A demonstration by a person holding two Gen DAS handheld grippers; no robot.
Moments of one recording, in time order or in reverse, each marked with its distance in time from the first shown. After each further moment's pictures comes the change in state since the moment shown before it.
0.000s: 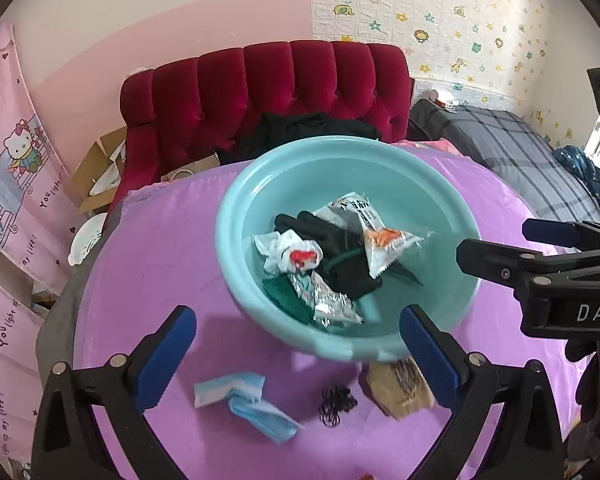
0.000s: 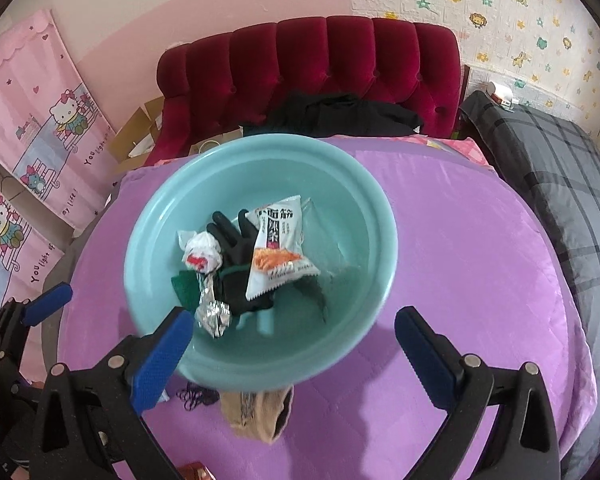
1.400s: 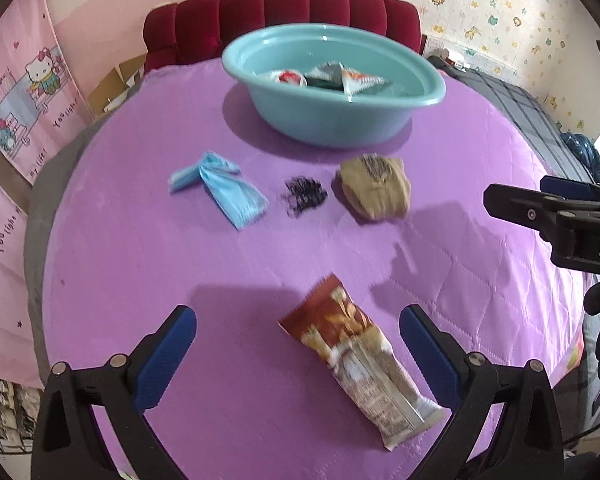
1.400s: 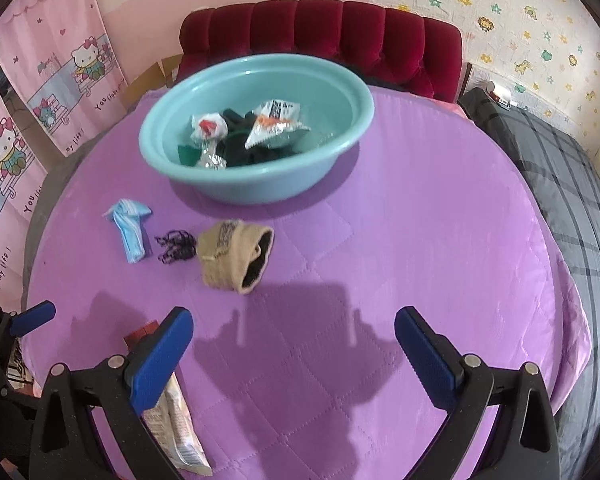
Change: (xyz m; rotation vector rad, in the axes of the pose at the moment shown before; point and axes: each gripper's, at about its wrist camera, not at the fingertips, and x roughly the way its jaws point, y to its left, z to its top) left arm -0.032 -0.039 -0.162 -0.108 0.175 0.013; right arm -0.031 -0.011 -0.141 -0.129 0.046 -0.042
